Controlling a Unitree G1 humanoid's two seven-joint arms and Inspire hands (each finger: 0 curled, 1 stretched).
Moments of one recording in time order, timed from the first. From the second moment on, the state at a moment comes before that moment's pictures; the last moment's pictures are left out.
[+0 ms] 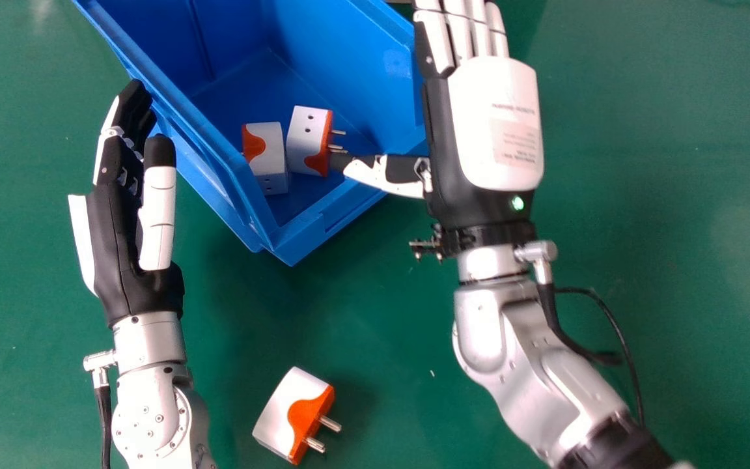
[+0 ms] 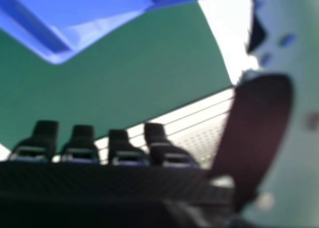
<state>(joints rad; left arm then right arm) -0.29 0.06 0.28 0.99 -0.14 -1.03 -0.04 -0.34 -0.05 0.51 0.35 -0.80 -0.03 -0.80</state>
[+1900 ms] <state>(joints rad) -0.27 0.06 0.28 0.98 -0.14 -1.03 -0.06 -0.03 -0.32 0.55 -0.39 -0.87 0.30 0.48</state>
